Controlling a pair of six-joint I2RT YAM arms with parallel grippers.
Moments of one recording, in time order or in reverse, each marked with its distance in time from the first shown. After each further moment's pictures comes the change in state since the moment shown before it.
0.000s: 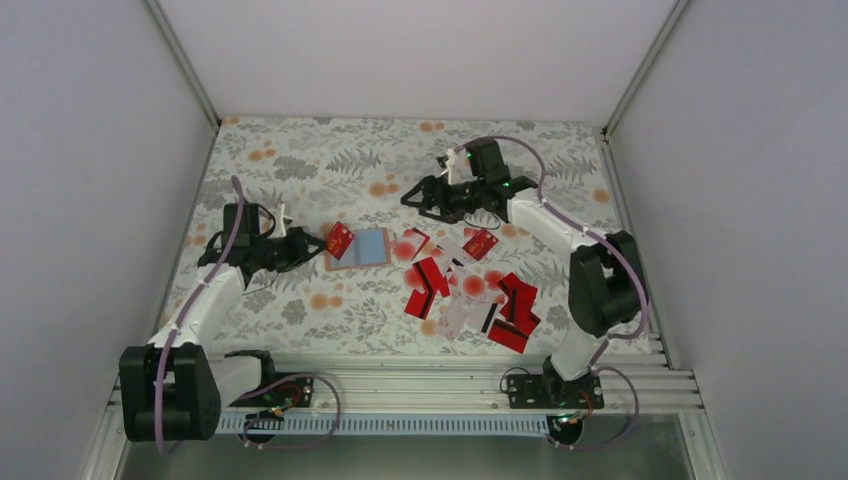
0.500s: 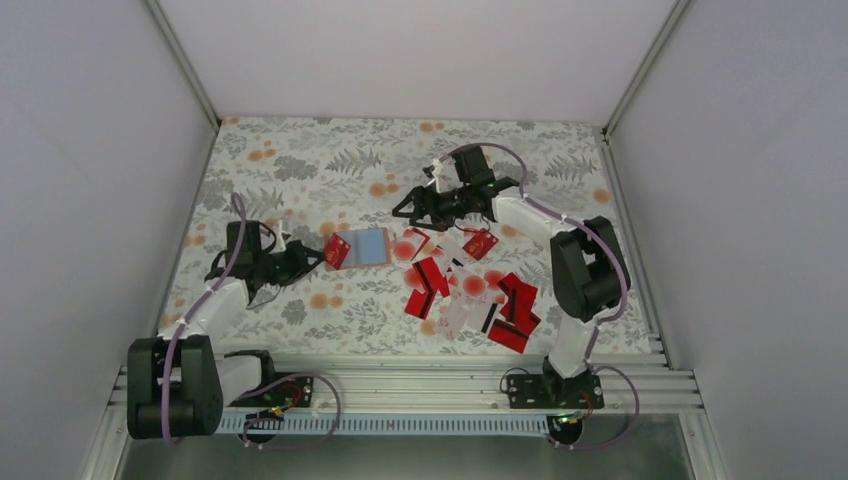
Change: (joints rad) left arm 0.045 0.004 -0.188 0.201 -0.013 -0.068; right arm 0.035 0.135 0.030 -0.009 -0.067 -0.067
